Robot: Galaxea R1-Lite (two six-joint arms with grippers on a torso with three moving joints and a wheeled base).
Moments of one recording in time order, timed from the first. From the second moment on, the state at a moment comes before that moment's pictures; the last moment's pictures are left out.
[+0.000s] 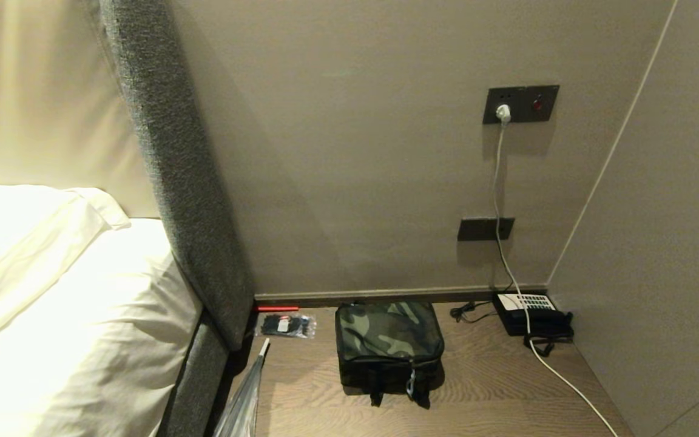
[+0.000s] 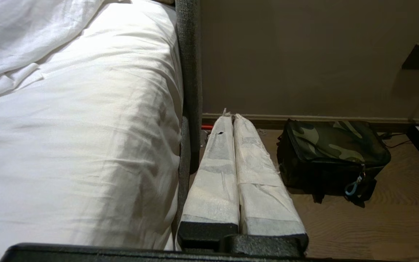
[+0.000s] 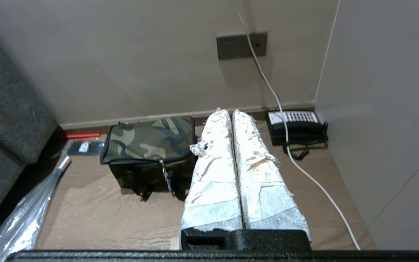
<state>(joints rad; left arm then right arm) 0.00 0.00 0.00 0.01 0.01 0.00 0.00 0.00 0.00 -0.03 -0.01 0.06</state>
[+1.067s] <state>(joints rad) 0.00 0.00 0.00 0.01 0.01 0.01 0.00 0.00 0.00 -0.03 -0.01 0.06</state>
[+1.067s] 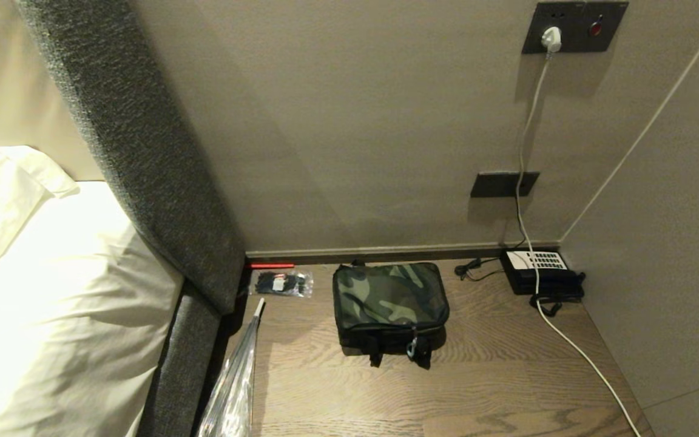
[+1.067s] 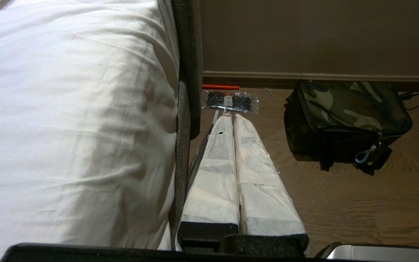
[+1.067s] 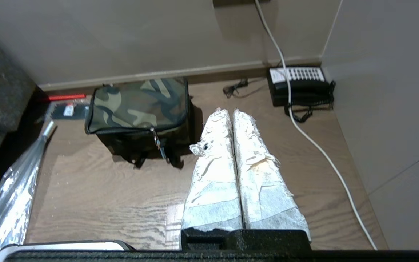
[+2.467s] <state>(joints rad) 0.00 0.00 0.00 0.01 0.01 0.00 0.00 0.00 0.00 -0.03 -0.01 0.06</state>
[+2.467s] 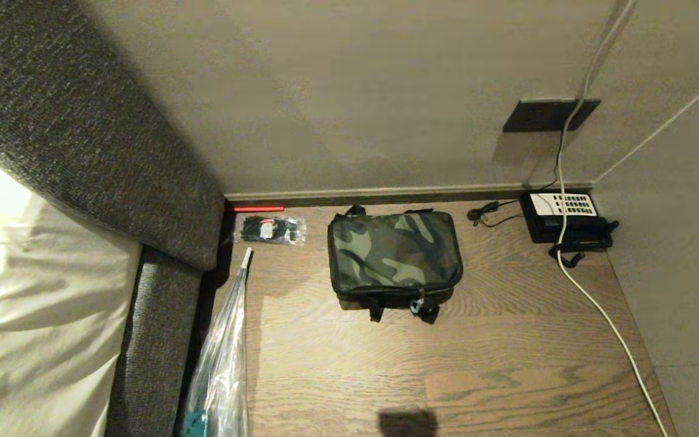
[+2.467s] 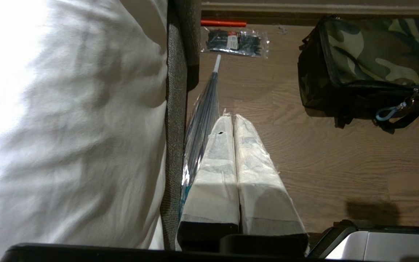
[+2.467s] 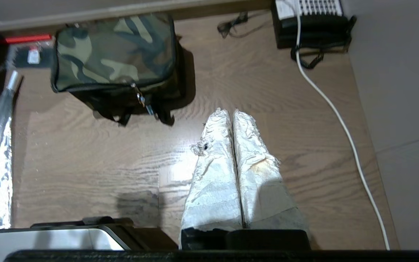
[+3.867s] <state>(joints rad) 0.00 0.00 0.00 0.01 0.01 0.00 0.00 0.00 0.00 -0.03 -0.01 0.06</state>
